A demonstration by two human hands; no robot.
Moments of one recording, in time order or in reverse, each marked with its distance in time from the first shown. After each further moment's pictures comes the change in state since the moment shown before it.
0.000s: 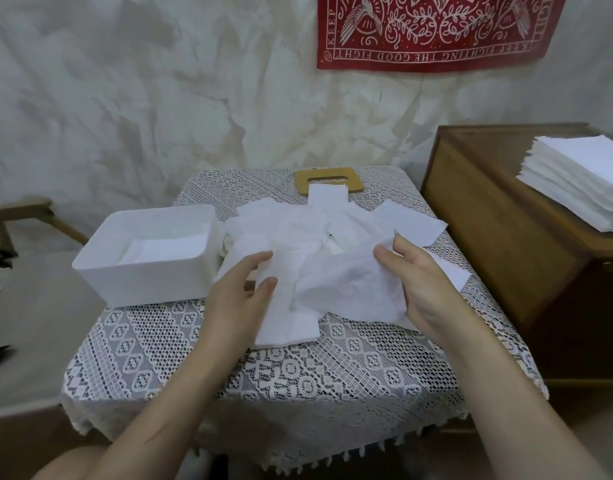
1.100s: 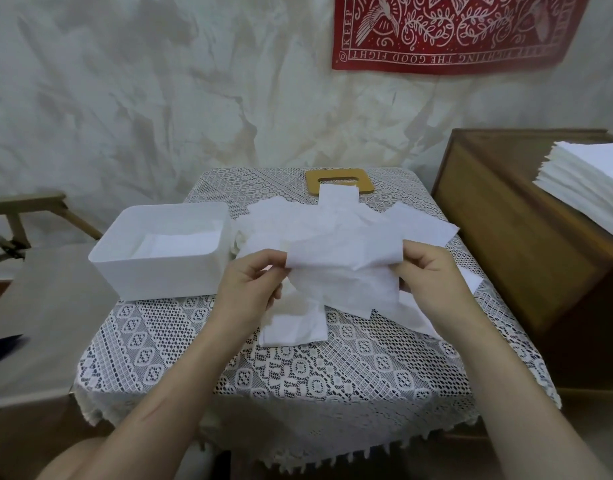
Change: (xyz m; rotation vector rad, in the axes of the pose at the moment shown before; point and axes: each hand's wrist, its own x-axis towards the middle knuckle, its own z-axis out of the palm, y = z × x) left_hand 0.007 0.020 -0.005 -0.390 -0.104 -0.036; right_hand -0.002 -0.006 0.003 -0.340 -0.016 -0.216
